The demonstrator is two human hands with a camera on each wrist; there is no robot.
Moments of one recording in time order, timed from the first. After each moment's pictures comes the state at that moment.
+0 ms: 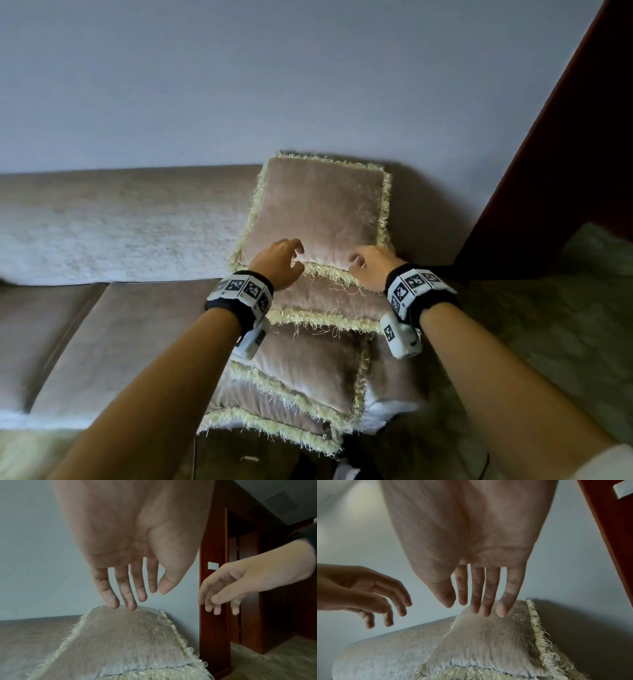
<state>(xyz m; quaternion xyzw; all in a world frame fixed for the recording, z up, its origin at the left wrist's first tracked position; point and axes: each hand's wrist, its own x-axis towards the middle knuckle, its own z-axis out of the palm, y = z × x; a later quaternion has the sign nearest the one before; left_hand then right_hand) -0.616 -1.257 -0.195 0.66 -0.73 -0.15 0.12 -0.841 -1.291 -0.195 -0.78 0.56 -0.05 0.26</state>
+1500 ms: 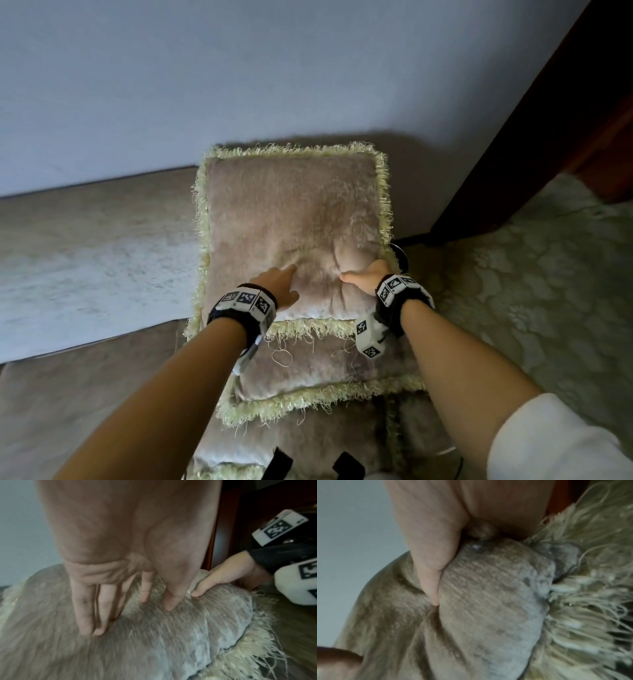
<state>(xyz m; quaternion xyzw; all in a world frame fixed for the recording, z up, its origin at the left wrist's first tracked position) -0.560 -1.517 -0.322 0.59 -0.75 -0.25 -0.16 -0.781 -1.514 -0.339 -0.40 0.79 -0.12 0.44</state>
